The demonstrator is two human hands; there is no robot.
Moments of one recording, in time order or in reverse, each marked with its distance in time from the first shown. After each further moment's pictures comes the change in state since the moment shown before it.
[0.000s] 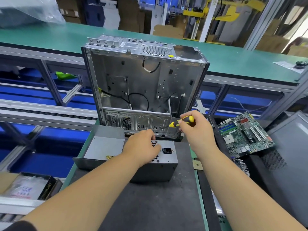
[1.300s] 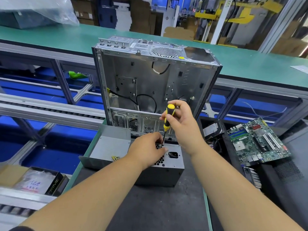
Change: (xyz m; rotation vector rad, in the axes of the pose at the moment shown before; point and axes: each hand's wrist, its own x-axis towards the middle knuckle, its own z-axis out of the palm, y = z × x) left_hand 0.003 -0.011 0.008 -0.103 0.058 0.025; right_hand 0.016 -0.018 0.045 0.336 -0.319 -0.142
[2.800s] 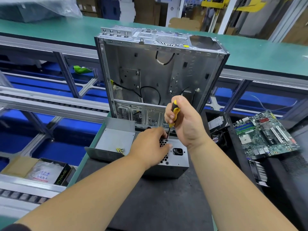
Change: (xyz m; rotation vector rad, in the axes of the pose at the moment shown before) left_hand -0.024 0.006 -0.002 0.043 0.091 0.087; right_hand -0.004 -0.012 0.014 0.527 -0.088 0.100
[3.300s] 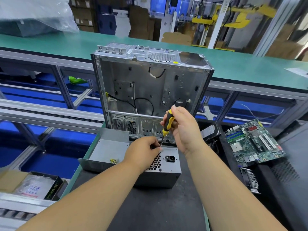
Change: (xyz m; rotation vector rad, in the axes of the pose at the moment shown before) left_hand 0.012 -0.001 0.002 -0.130 -0.021 -0.181; right_hand 0.000 -0.014 -0.009 -0.157 0.238 0.066
